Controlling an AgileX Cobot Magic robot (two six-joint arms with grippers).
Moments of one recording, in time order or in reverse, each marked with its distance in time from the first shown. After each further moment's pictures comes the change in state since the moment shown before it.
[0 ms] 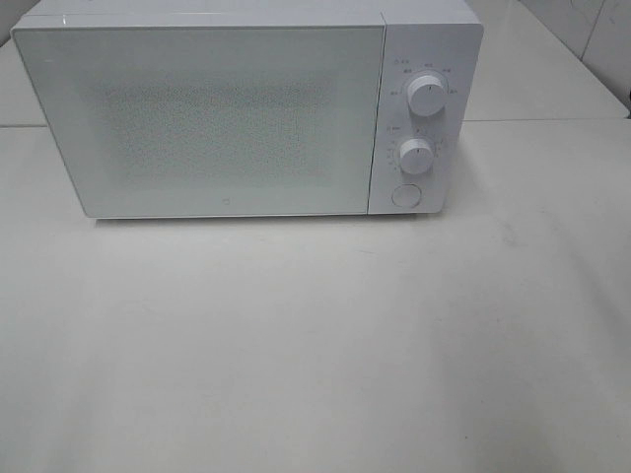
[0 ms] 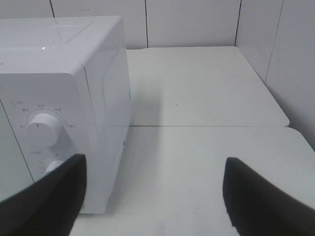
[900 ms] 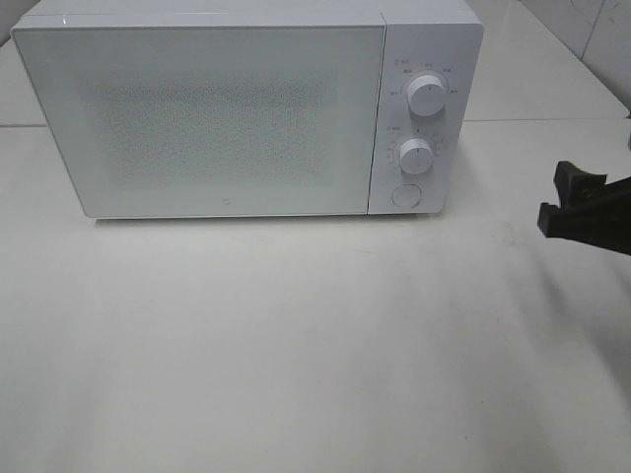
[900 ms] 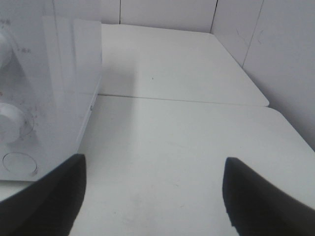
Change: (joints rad) left arm 0.000 0.000 0.000 0.000 0.000 0.000; right arm 0.298 0.560 0.156 0.508 -0.754 -0.372
